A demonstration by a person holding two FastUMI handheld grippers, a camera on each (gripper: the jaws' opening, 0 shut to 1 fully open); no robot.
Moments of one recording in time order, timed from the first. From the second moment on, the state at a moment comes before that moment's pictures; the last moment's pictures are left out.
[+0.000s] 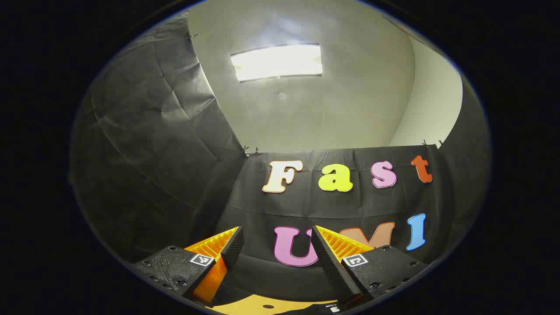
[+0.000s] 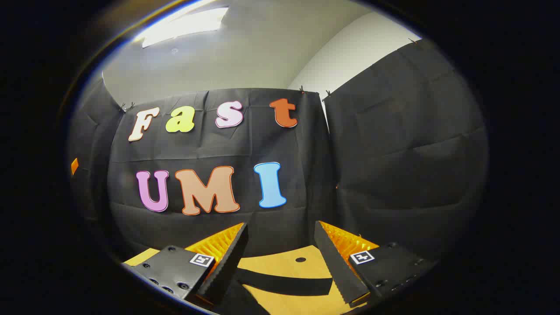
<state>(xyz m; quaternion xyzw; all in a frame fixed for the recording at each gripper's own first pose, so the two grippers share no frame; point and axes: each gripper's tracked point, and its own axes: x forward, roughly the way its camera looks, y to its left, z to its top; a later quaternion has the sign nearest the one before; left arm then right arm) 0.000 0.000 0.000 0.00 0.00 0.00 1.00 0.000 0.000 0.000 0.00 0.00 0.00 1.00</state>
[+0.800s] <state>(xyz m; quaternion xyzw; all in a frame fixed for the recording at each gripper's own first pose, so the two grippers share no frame) -0.031 -0.007 -0.046 0.01 0.08 0.04 1.00 0.014 0.037 -0.007 -0.01 -0.01 0.05 1.00</state>
